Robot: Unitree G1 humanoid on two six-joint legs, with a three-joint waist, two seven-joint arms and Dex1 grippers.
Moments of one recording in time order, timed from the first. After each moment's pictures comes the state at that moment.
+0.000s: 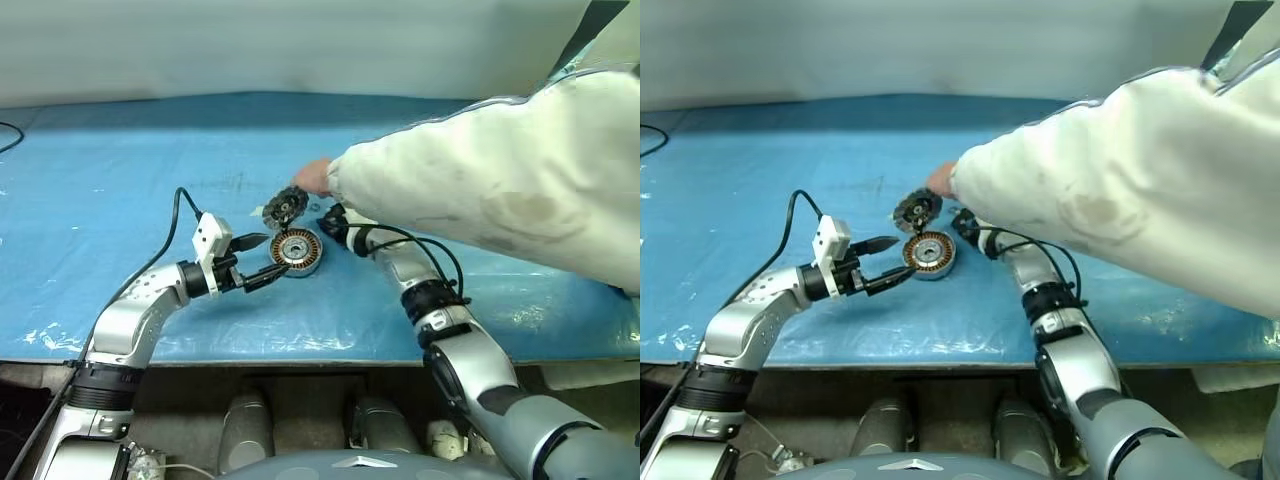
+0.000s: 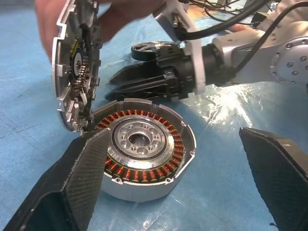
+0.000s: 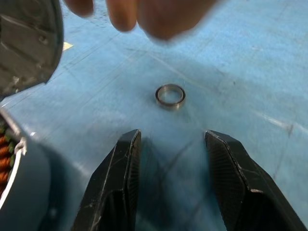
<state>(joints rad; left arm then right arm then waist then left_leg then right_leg) -0.25 0.50 0.01 -0.05 -0.48 0.38 -0.94 -0.83 -0.06 0.08 0.86 -0.01 0.16 0.41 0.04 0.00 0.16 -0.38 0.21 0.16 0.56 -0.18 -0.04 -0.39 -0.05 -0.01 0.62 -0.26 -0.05</state>
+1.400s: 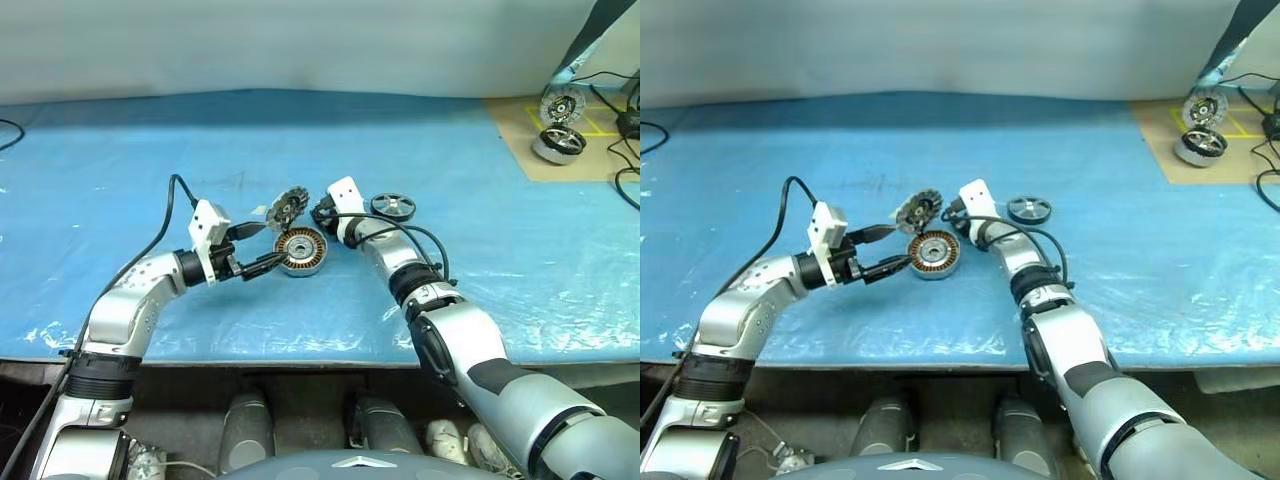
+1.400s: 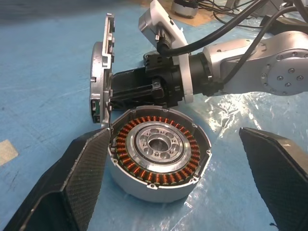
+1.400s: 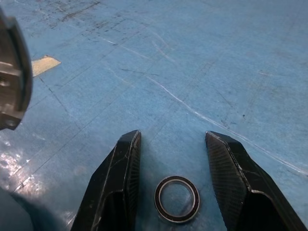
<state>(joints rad) -0.30 0.51 0.03 -0.07 -0.49 0.43 -0.93 -0.98 -0.01 0.04 1.16 -0.05 -0.01 0.36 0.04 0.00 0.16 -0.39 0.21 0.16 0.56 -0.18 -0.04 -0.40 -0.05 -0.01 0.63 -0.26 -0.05</state>
